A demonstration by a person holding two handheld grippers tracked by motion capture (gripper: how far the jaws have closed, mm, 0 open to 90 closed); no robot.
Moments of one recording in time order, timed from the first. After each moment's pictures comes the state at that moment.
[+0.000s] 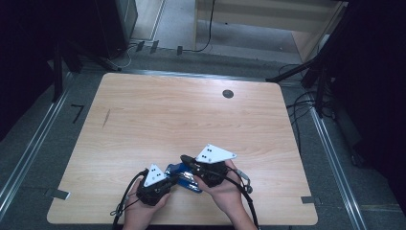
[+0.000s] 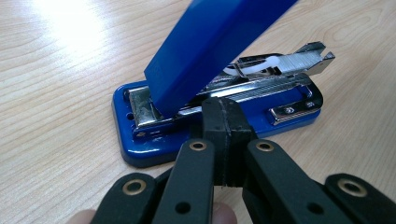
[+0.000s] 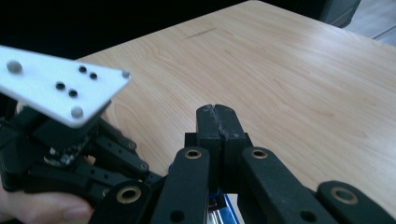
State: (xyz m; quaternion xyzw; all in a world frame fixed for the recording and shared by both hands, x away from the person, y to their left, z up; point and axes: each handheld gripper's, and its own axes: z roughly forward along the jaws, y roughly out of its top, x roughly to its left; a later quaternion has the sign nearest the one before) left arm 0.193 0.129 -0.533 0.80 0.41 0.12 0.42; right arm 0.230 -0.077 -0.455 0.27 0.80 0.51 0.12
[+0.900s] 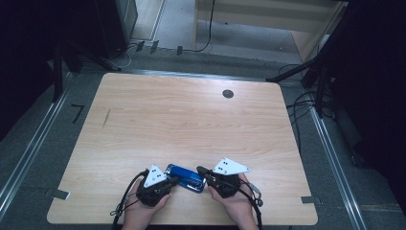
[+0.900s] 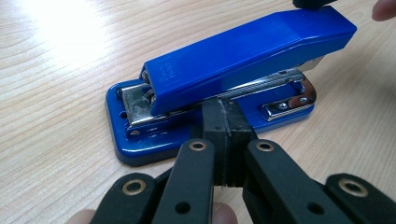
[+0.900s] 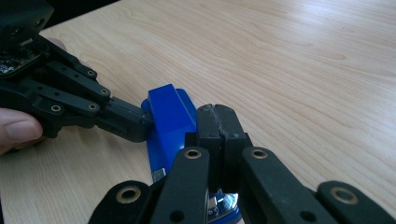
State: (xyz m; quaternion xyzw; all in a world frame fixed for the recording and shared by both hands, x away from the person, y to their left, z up) left arm 0.192 0.129 -0.533 0.80 0.40 0.12 0.43; right arm 0.217 -0.118 -0.506 0.33 0.79 0.50 0.11
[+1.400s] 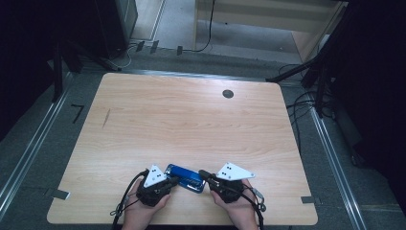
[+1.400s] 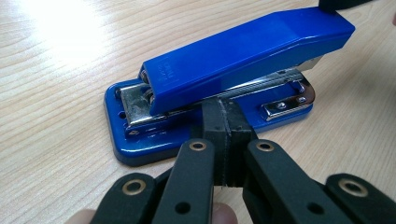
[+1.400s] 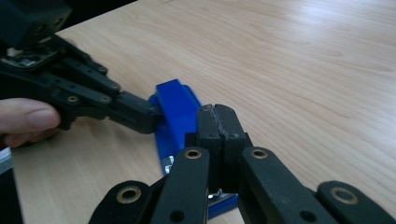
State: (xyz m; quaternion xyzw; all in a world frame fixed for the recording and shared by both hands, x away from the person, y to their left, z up) left arm 0.192 0.129 -0.533 0.80 0.40 0.12 0.42; right arm 0.205 -0.124 -0.506 0.32 0.79 0.51 0.11
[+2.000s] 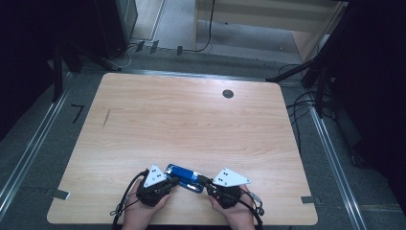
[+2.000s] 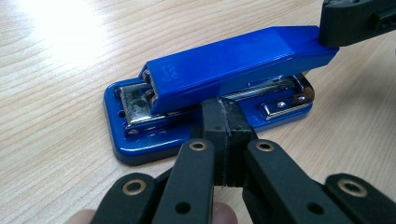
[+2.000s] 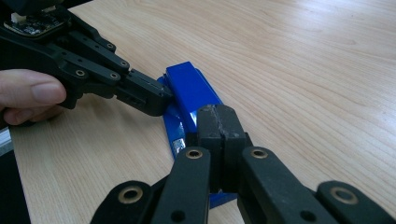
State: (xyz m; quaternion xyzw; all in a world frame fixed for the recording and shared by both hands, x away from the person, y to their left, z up) left arm 0.191 0.129 -0.533 0.80 0.40 0.11 0.42; right arm 0.194 -0.119 -0.516 0.31 0.80 0.50 0.12
